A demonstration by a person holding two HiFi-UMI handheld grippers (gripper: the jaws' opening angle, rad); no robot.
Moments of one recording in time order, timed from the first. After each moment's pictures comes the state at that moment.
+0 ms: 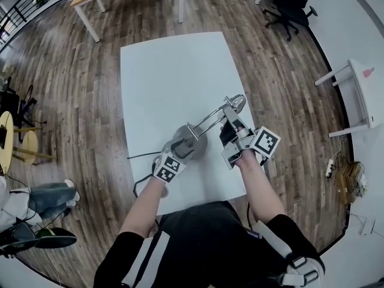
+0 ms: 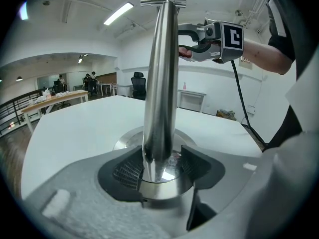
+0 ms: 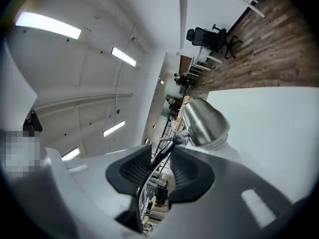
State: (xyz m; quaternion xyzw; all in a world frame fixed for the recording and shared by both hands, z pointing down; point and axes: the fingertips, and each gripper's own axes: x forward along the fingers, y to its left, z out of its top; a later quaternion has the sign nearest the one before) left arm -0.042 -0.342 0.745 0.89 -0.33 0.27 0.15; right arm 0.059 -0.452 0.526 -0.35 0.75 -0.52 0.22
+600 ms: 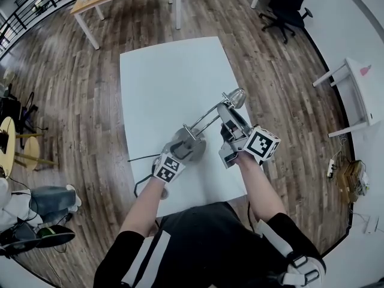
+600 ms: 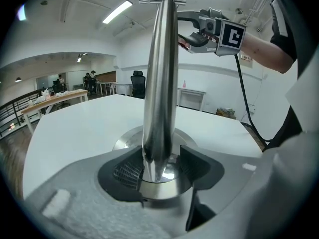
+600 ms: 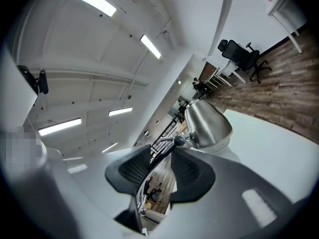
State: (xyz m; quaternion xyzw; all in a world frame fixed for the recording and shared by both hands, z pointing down) left arm -0.042 -0.344 0.746 0.89 -0.32 0.28 0.15; right arm 0.043 -0.448 0.480 -0.35 0.83 -0.39 0.17
